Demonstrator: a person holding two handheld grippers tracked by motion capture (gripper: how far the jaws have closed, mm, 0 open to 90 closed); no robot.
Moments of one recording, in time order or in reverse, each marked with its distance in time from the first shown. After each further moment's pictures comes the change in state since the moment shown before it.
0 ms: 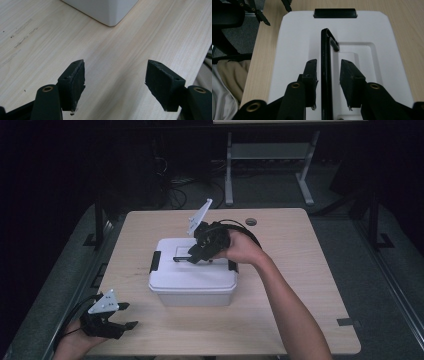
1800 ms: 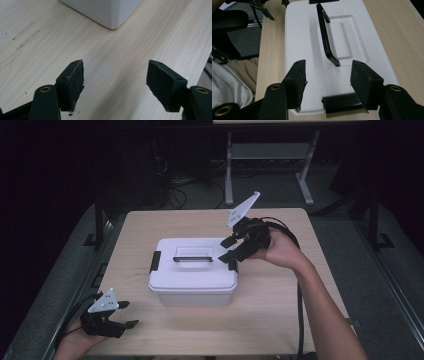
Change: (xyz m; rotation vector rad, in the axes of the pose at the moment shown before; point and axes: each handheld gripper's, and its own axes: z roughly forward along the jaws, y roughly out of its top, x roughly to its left) left arm 0.003 0.000 0.002 -0.024 0.004 -0.015; right arm 0.018 -0.055 -0.078 -0.059 -0.075 0.112
